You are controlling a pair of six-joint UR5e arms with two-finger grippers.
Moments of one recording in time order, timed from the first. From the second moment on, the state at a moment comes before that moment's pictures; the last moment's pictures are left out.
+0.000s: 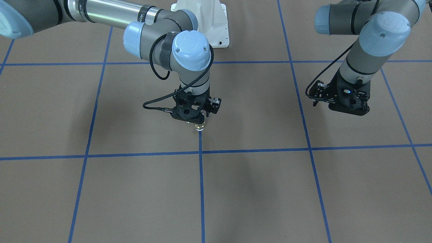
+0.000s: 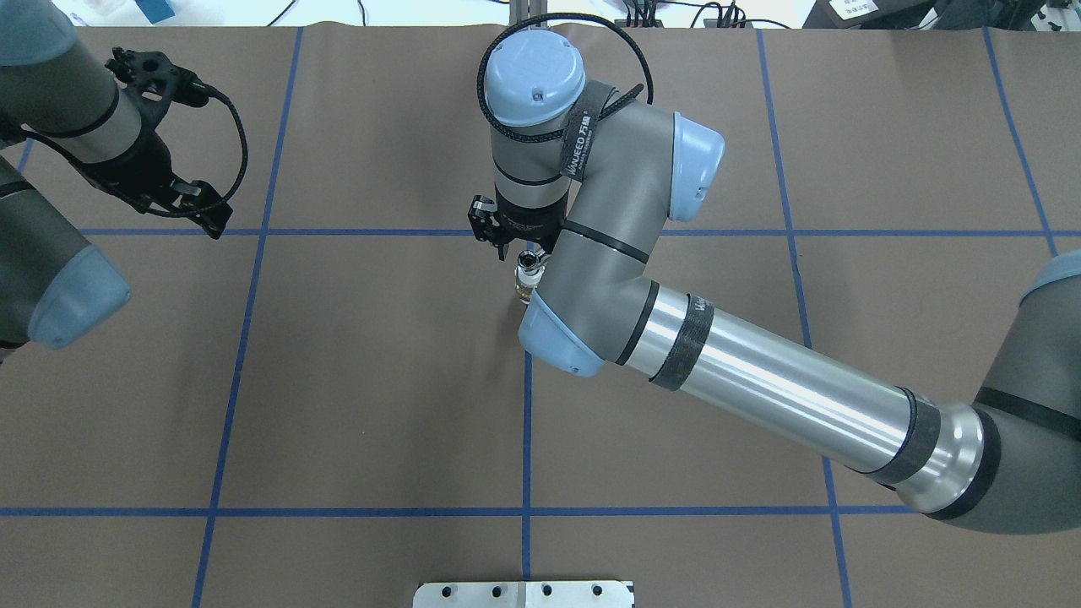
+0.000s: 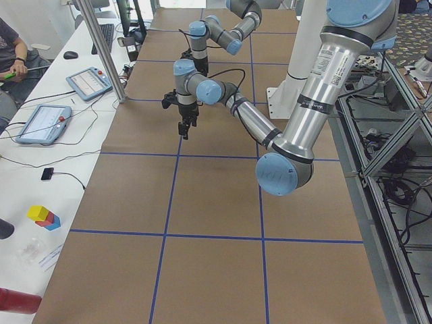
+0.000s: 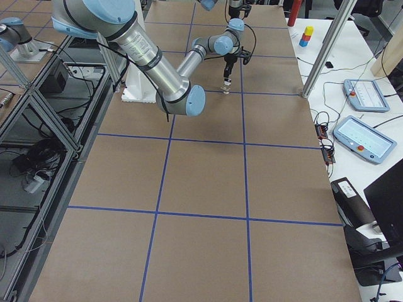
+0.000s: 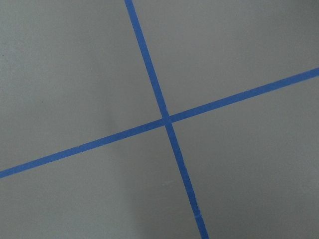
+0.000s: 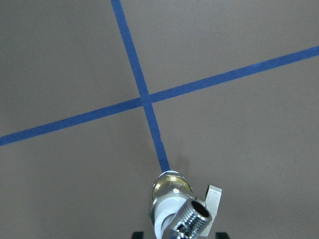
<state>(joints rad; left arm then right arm) -0.95 -1.96 -1.87 -1.36 -2.10 -0.44 0.62 -0.61 1.39 -1.68 2.03 1.38</state>
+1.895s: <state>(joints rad) -1.32 -1.63 -2.00 -1.36 -2.27 -0.03 1.32 -1.44 1.72 -1.68 2.32 0.25</state>
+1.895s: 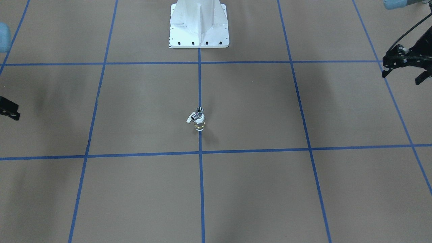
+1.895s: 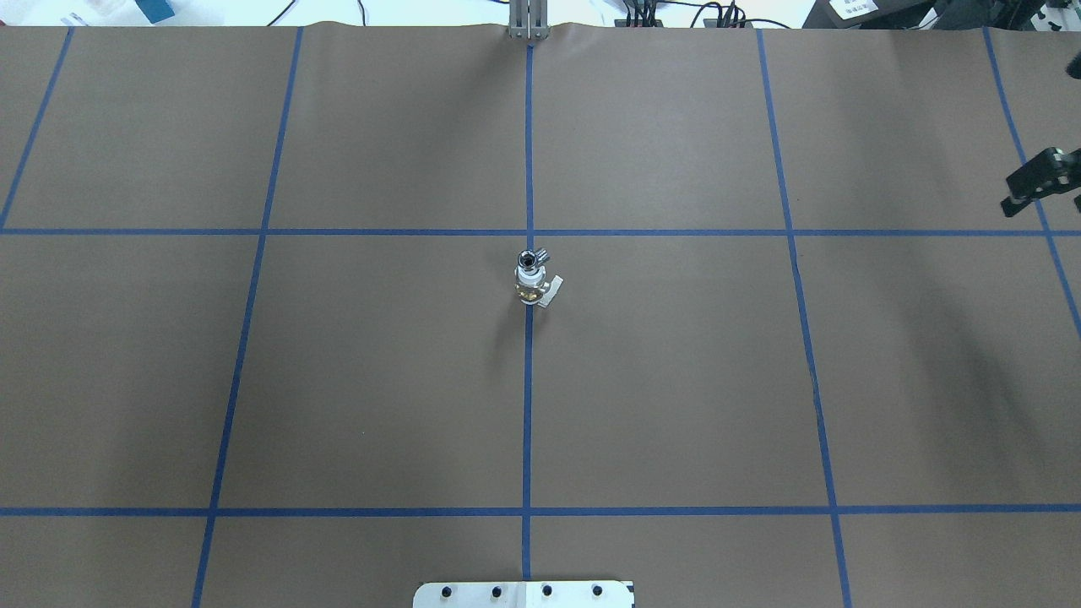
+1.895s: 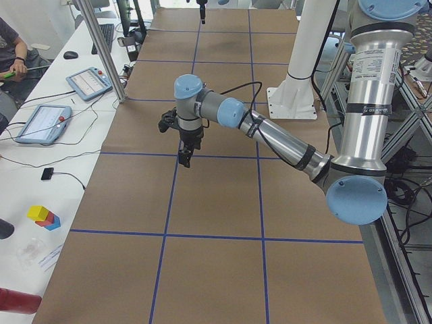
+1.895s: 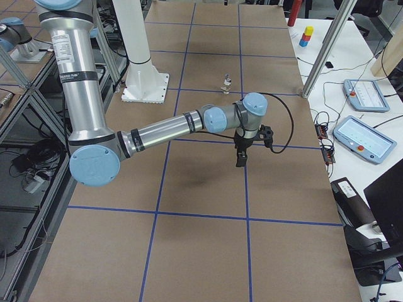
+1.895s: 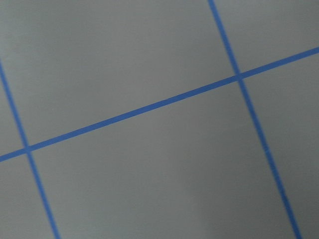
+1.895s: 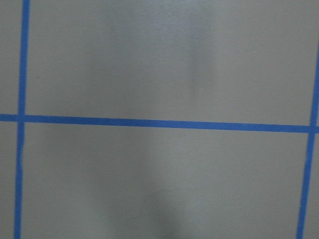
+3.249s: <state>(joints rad) -1.46 -1.60 -1.82 -1.36 -2.42 0.05 1.45 -1.53 1.69 -1.68 2.35 0.11</state>
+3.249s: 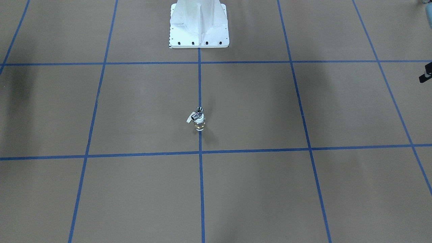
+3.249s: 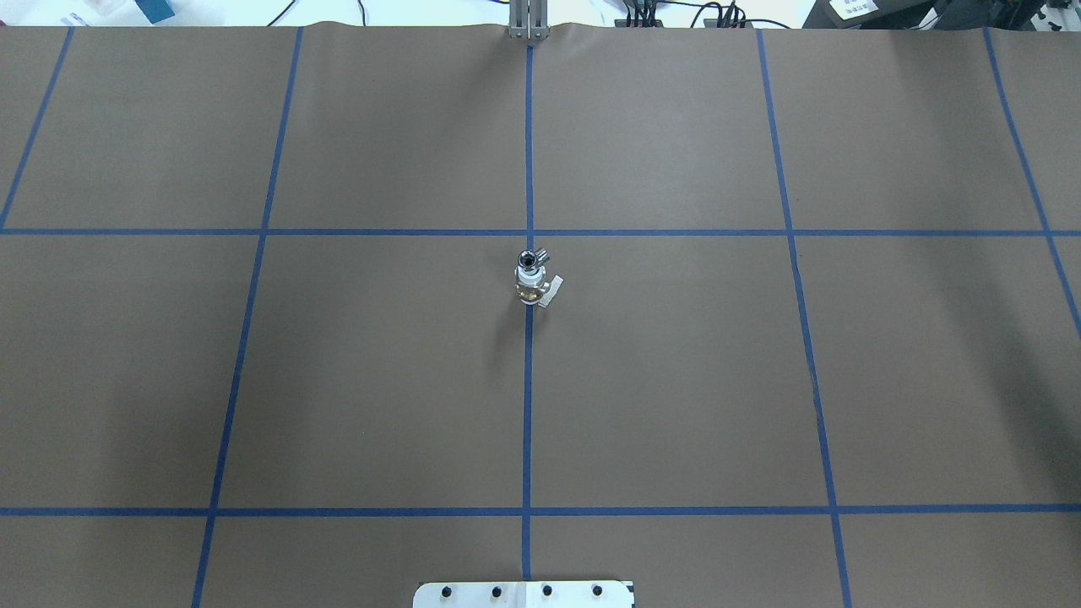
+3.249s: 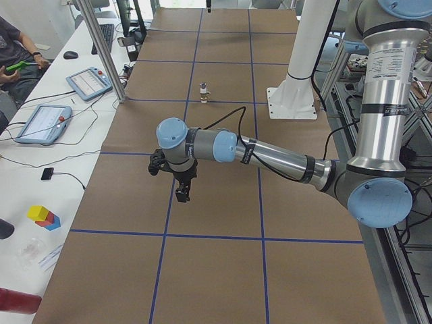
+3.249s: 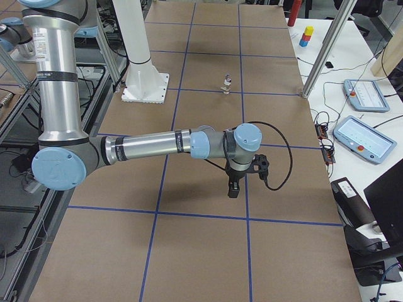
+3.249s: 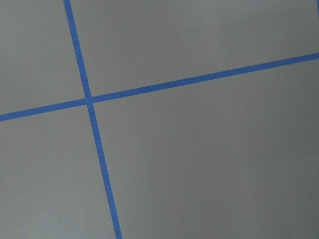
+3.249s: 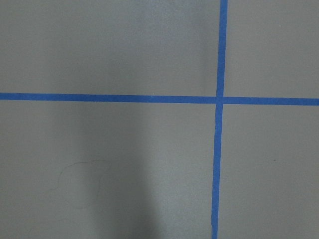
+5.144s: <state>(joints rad) -1.51 -1.58 -1.74 -1.38 -2.28 0.03 1.45 -1.63 1.85 -1.68 2.31 0.21</state>
